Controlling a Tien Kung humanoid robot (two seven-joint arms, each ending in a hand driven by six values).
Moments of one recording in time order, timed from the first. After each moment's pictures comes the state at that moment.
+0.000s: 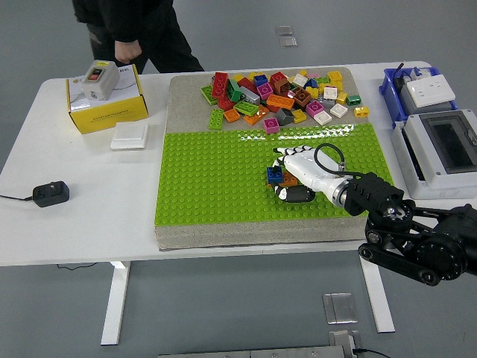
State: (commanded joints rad) left arm 0.05 0.12 -1.69 -0.18 1.95 -0.04 0.11; right arm 0.80 -0.31 0.21 1.12 -1.79 -0.24 -0.20
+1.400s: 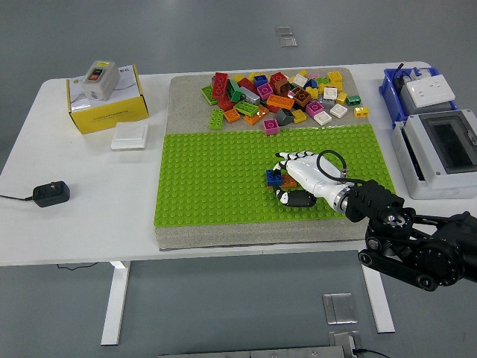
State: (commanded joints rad) left arm 0.05 0.12 -1.68 -0.18 1.94 -0.03 0.11; right arm 0.78 -0.30 0.20 1.09 -1.76 -0.26 -0.18
